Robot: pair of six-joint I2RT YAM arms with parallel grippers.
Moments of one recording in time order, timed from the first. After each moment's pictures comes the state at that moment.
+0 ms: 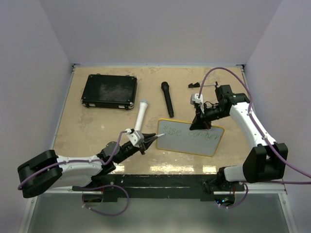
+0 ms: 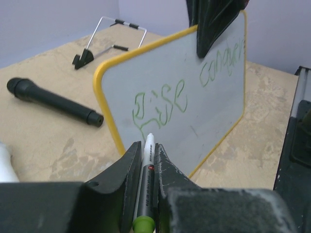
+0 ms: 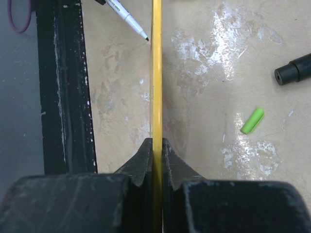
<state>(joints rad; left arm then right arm) -1.04 1.12 0.11 1.11 -0.09 -0.02 0.13 1.38 1.16 -1.16 -0.98 -1.03</state>
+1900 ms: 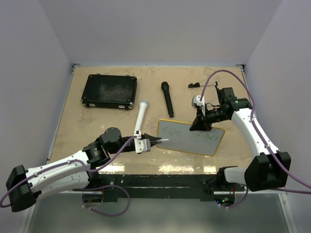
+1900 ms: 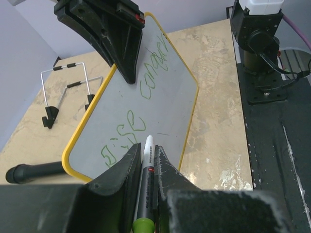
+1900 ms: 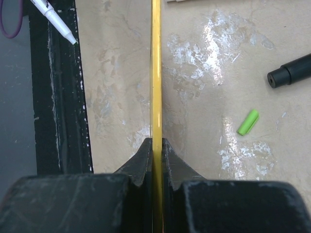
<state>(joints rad) -1.00 0.82 0.51 0.24 0.37 0.39 0.13 1.29 1.09 -1.09 -0.99 -0.99</state>
